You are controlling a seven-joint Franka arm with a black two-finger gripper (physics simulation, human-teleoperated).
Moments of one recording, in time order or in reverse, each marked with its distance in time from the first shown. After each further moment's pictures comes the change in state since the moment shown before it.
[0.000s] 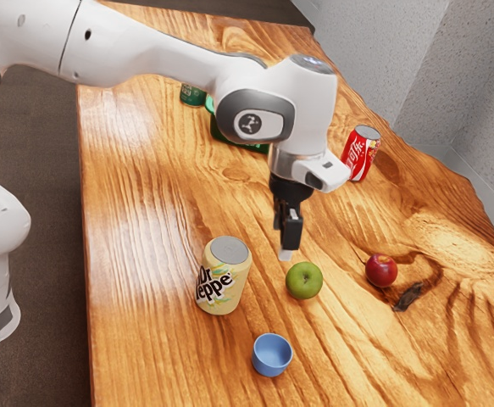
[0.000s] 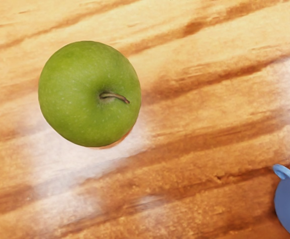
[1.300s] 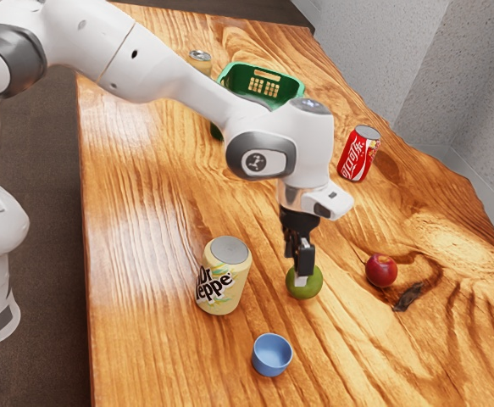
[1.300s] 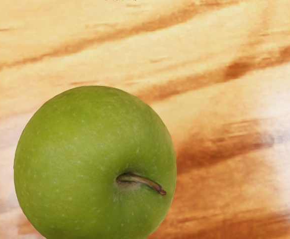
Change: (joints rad) arm -0.053 0.274 0.006 -0.036 0.171 0.267 -0.112
